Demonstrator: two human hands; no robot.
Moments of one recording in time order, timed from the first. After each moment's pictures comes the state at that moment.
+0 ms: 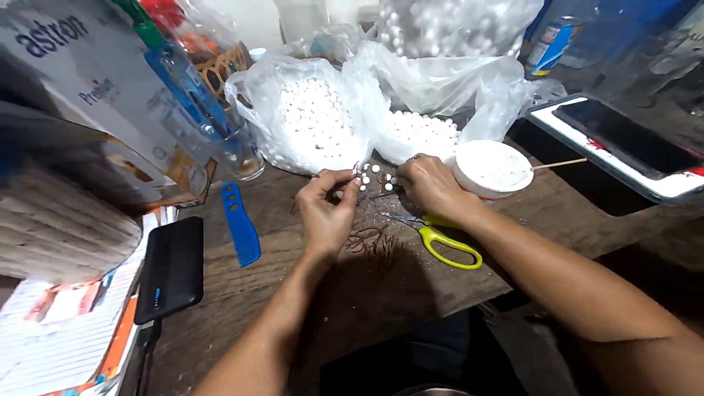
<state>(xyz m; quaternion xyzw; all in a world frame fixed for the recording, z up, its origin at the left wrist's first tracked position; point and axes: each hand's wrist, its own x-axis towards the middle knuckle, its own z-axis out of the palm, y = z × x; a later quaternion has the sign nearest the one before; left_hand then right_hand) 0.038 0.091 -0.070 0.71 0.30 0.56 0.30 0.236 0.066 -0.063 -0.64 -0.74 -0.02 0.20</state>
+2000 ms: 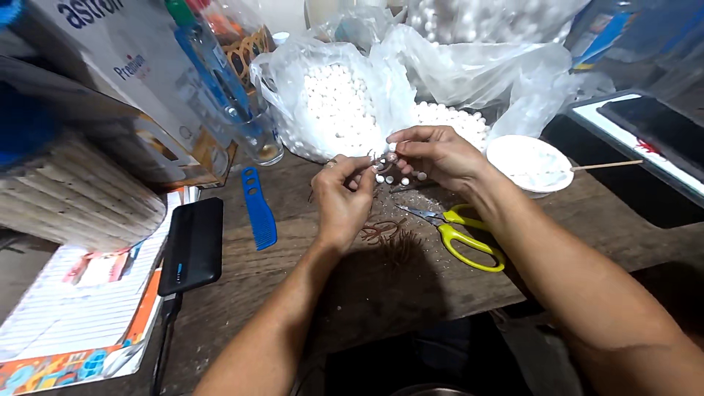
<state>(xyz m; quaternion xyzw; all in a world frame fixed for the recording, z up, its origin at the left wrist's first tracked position) 0.032 0.098 -0.073 0.74 0.31 0.55 0.24 0.224 0.091 -0.037 -0.47 -0.49 0.51 0.53</state>
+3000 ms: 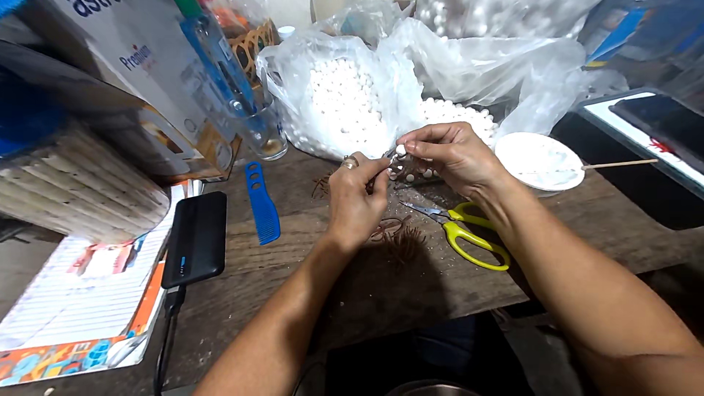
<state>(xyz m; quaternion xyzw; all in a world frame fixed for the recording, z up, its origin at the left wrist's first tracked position) 0.037 0.093 -0.075 0.79 0.29 0.52 0.12 0.220 0.079 -0.038 -0.45 -0.54 0.43 0.57</state>
